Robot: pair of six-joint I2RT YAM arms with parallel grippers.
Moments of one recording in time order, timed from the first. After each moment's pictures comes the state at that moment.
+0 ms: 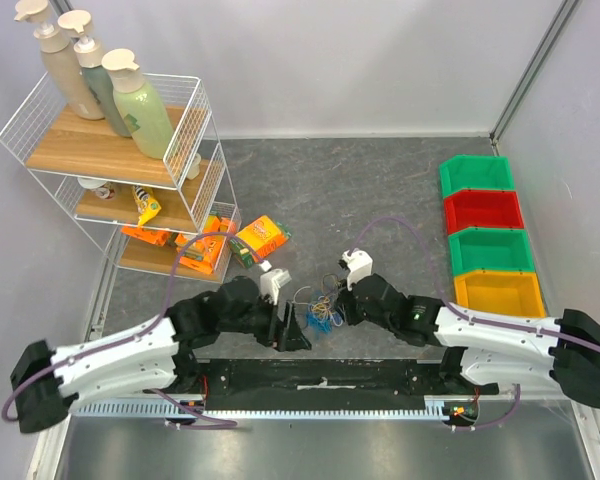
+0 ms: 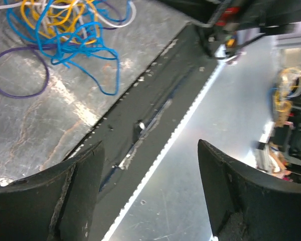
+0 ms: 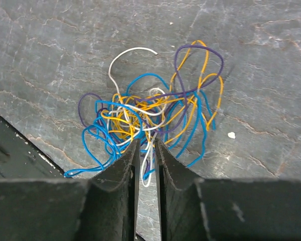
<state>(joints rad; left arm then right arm) -0.99 0.74 0.43 -0.25 0.36 -0.78 1.10 1.08 0.48 -0.04 0.24 0.52</state>
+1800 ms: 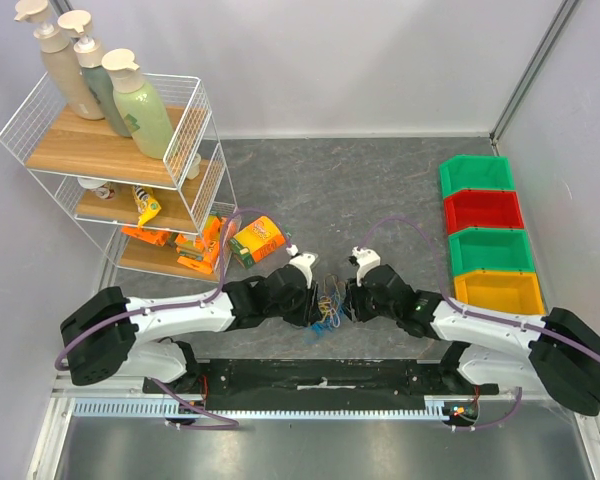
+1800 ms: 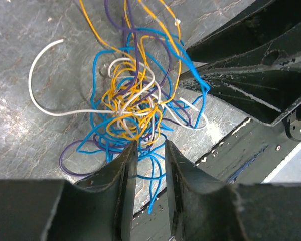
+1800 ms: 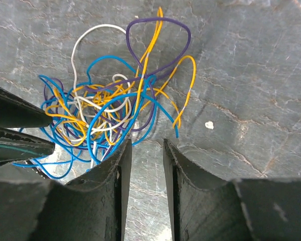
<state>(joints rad) -1.08 1.31 0.64 -0.11 -0.03 -0.69 0.90 1.12 0.41 0.01 0.04 0.50</state>
